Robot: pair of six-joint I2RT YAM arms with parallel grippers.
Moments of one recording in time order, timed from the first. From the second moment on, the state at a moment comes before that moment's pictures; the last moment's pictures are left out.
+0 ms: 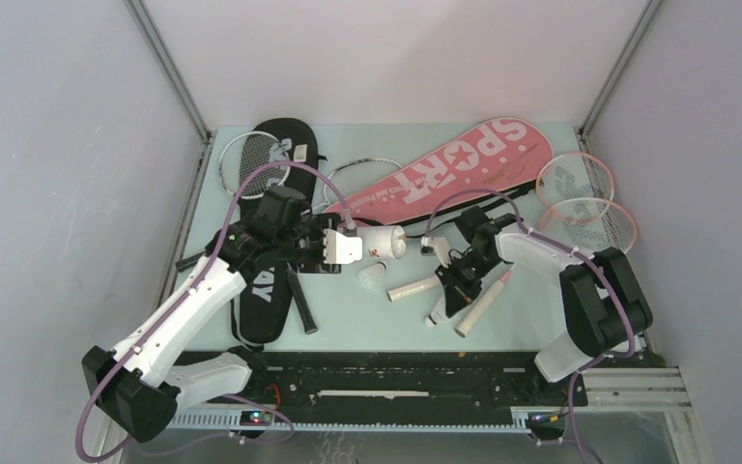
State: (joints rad) left arm -0.55 1.08 1.06 -0.77 0.34 1.05; right arm 0.45 1.57 0.92 -0.88 -0.67 -0.45
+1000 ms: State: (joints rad) left arm -0.52 1.09 1.06 -0.72 0.43 0.91; right arm 0.43 1.19 1.47 -1.02 -0.68 -0.41
